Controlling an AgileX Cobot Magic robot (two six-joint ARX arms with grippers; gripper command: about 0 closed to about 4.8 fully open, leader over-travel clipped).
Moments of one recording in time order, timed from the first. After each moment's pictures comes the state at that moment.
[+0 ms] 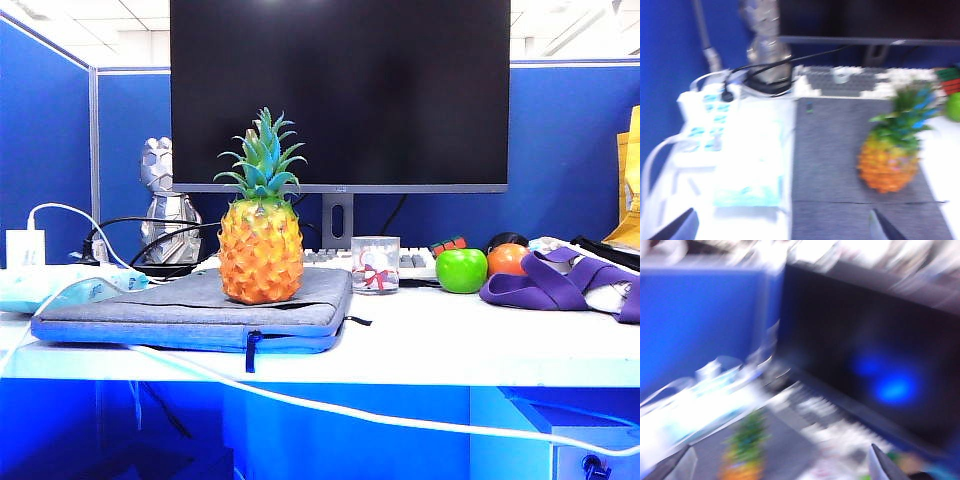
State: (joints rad) left arm -0.09 0.69 0.89 -0.44 0.04 -0.01; right arm 0.23 0.96 1.67 -0.66 -0.32 -0.18
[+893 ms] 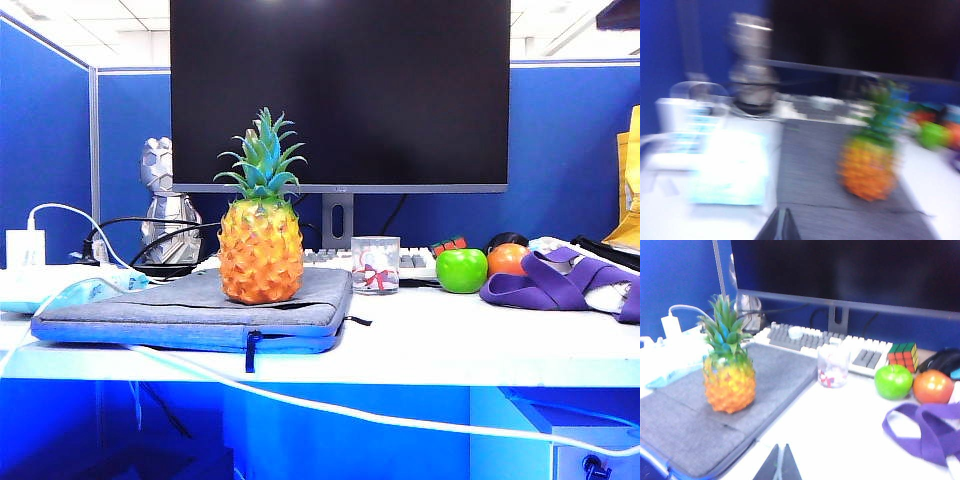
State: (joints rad) left arm -0.09 0.18 0.37 -0.18 0.06 -0.11; right arm 0.23 0.46 0.35 0.15 -0.21 0.01
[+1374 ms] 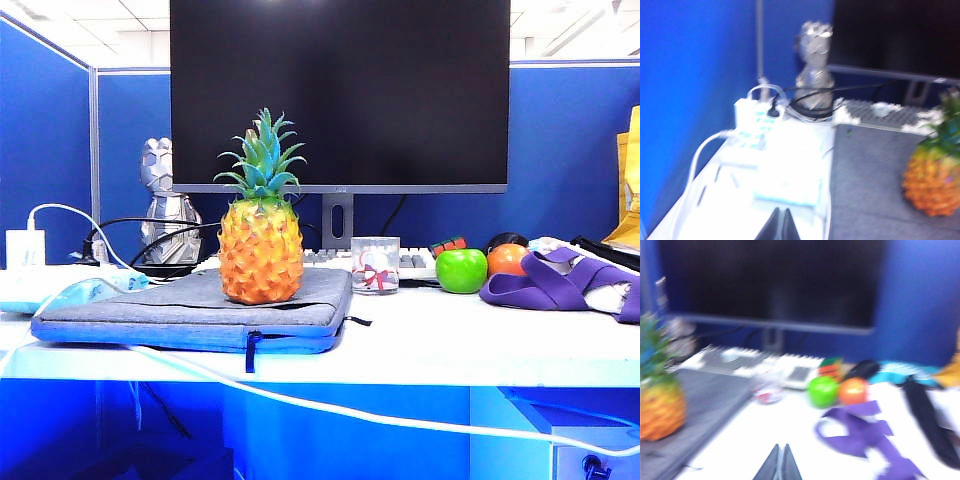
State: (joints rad) left arm -0.09 0.16 0.34 -0.18 -0.16 -0.06; right arm 0.23 0.19 0.21 0.14 0.07 -0.03
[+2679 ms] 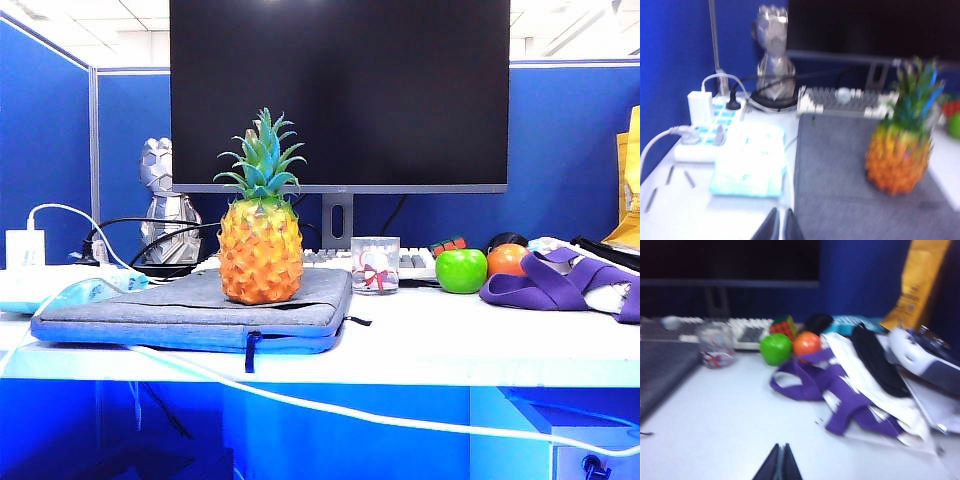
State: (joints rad) left arm -0.09 0.15 0.25 -0.08 0.00 -0.07; right arm 0.23 0.00 0.10 -0.05 0.23 0.01
